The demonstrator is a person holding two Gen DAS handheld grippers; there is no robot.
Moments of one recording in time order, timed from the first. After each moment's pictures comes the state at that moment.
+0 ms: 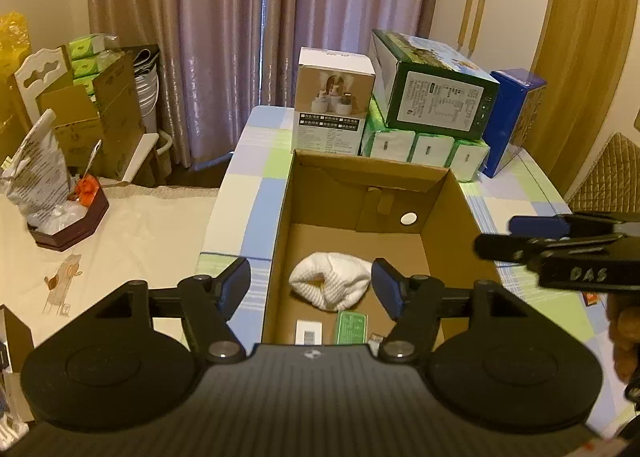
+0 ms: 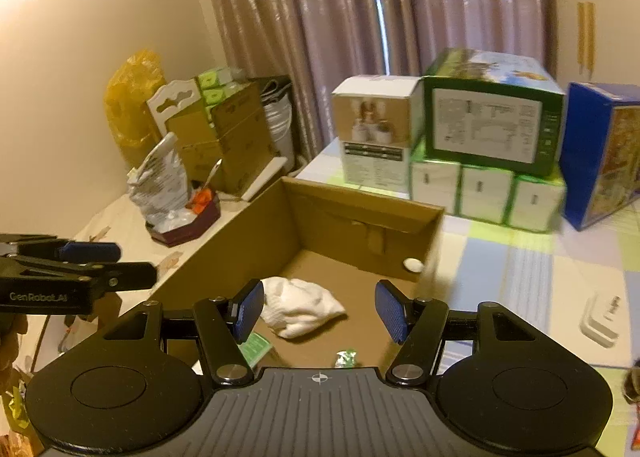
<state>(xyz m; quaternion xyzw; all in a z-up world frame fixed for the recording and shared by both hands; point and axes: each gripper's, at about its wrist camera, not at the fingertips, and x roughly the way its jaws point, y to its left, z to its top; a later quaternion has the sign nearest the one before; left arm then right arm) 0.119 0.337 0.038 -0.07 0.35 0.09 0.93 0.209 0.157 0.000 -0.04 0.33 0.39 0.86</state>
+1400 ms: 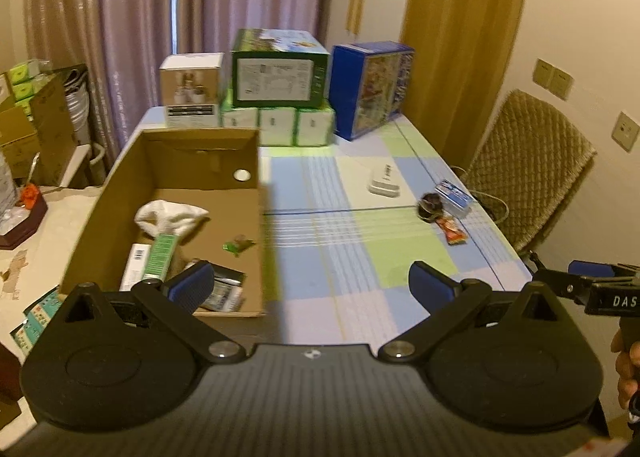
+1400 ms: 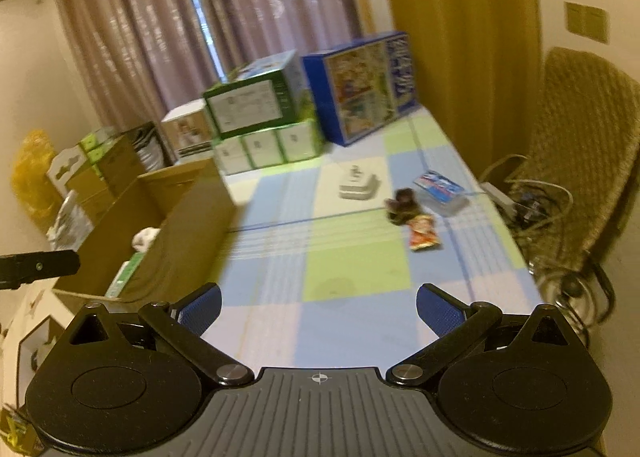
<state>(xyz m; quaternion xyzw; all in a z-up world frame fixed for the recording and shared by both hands) 0.021 0.122 0.066 -0.05 0.34 -0.01 0.94 0.062 -0.143 0.027 0.06 0.35 0.19 0.91</state>
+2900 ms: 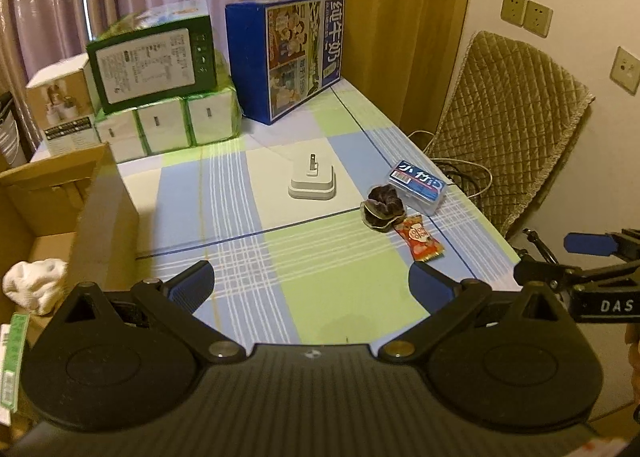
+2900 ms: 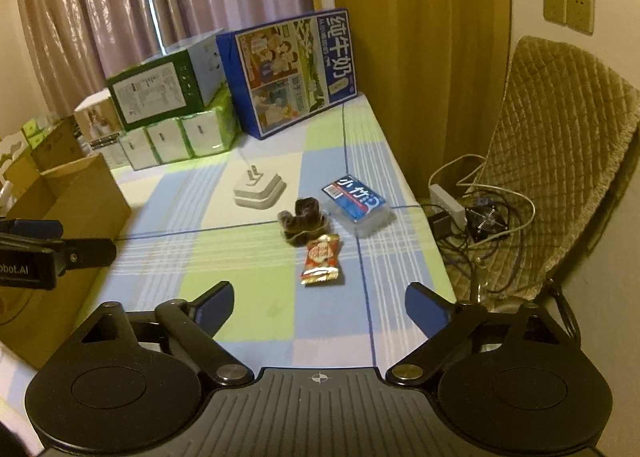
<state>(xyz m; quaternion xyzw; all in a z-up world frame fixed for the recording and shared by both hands) 0.192 0.009 -0.015 0.01 0.37 -0.07 0.92 0.193 -0.197 -0.033 0.02 0.37 0.14 0.92</state>
